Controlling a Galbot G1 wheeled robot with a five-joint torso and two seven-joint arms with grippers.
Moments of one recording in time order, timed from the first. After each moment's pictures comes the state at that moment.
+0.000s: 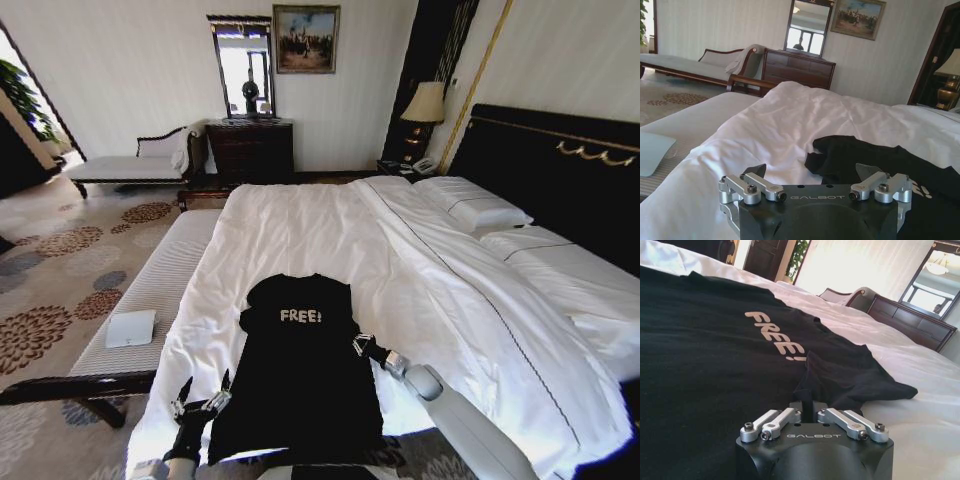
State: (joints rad) left arm 2.05 -1.39 -0.58 -2.19 -0.40 -0.18 -0.08; right arm -1.07 0.98 0.11 1.36 0.04 0.32 -0.35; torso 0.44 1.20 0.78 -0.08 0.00
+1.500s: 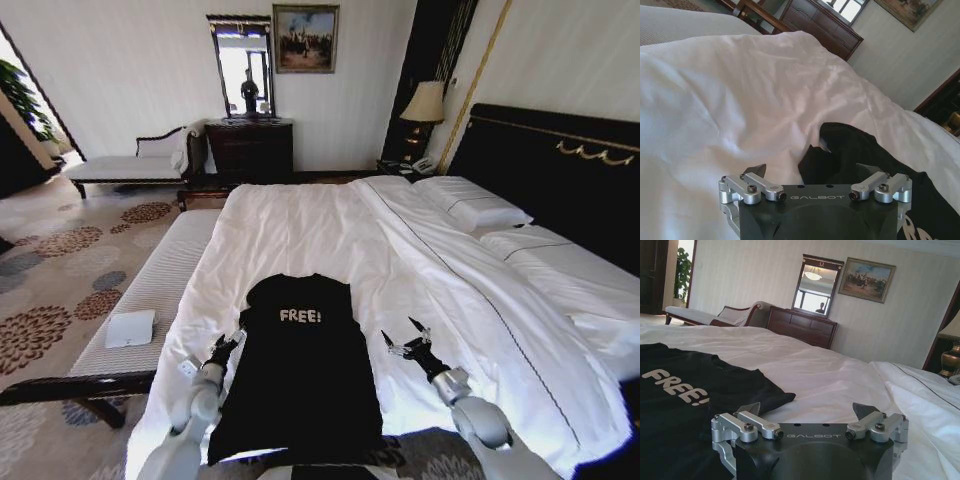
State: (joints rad) left arm 1.31 -1.31 -0.49 -1.70 -0.90 0.15 -0.18; right arm -1.53 1.03 0.59 1.77 0.25 0.22 -0.21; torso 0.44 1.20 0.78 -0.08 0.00
